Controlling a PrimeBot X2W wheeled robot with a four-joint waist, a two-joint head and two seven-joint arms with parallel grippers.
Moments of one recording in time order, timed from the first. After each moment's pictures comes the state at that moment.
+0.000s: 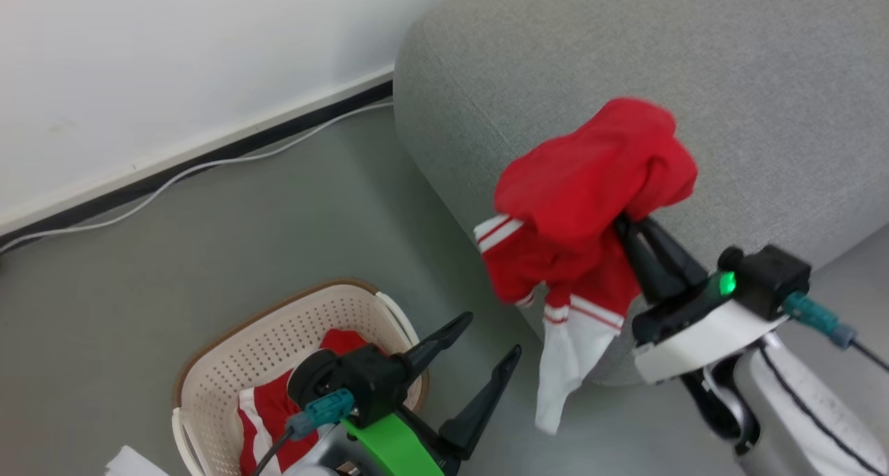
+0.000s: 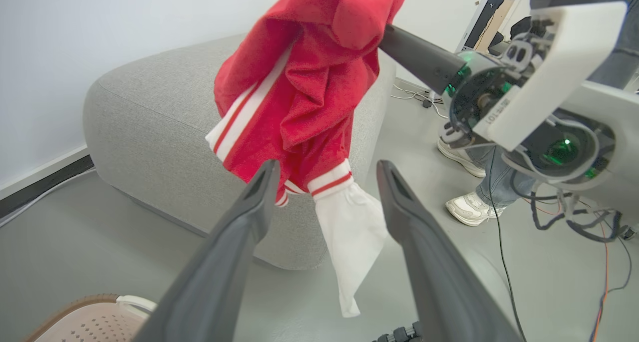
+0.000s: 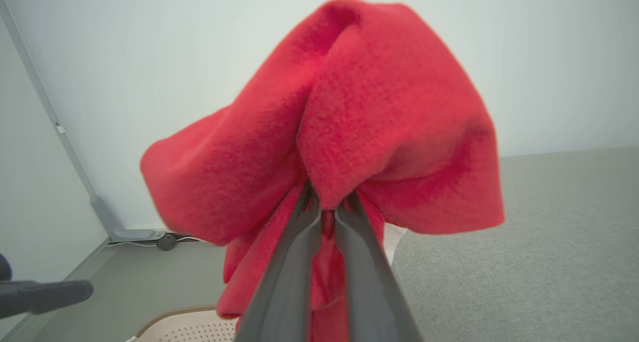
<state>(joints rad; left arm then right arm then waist) -0.15 0.20 -0.77 -0.16 -0.56 -0.08 -0.02 -0.12 -0.25 0.46 0.00 0.37 0.05 -0.25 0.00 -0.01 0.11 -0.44</state>
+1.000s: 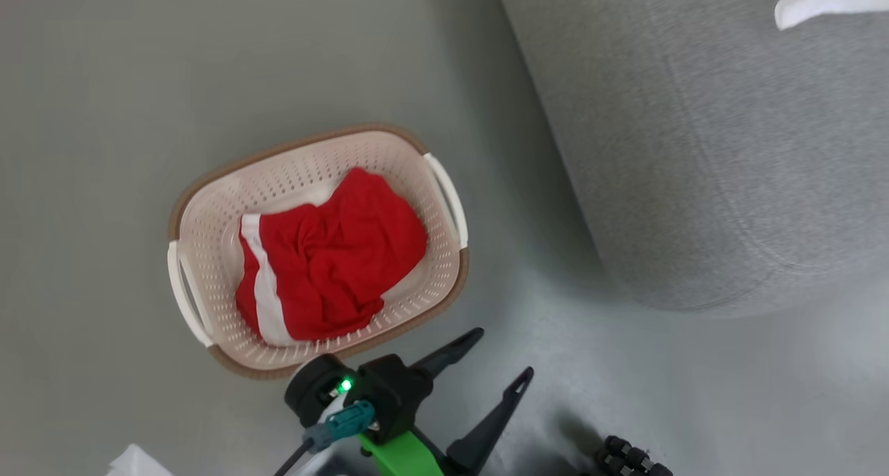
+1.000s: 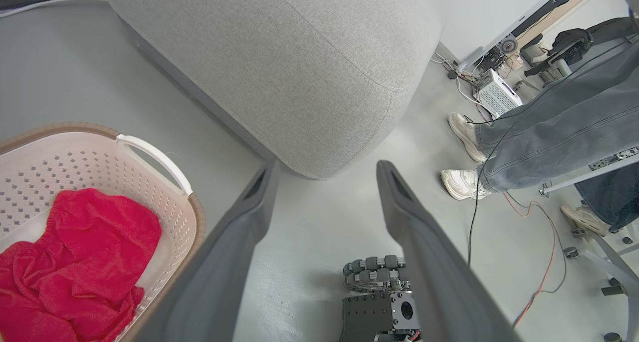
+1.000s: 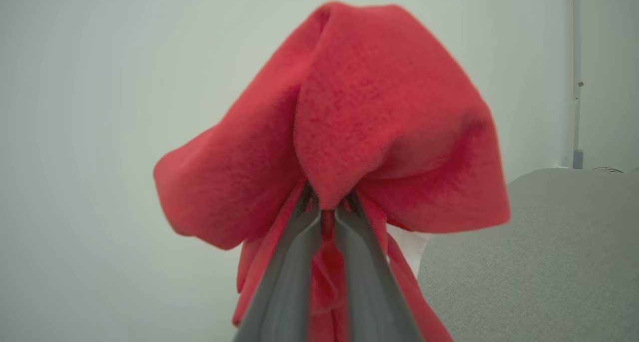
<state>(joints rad) -0.16 0.27 -0.84 -0.32 -0.52 0.00 0.15 -0.82 -0.40 -0.14 0.36 0.57 -0.04 -0.25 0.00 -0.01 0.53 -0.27</state>
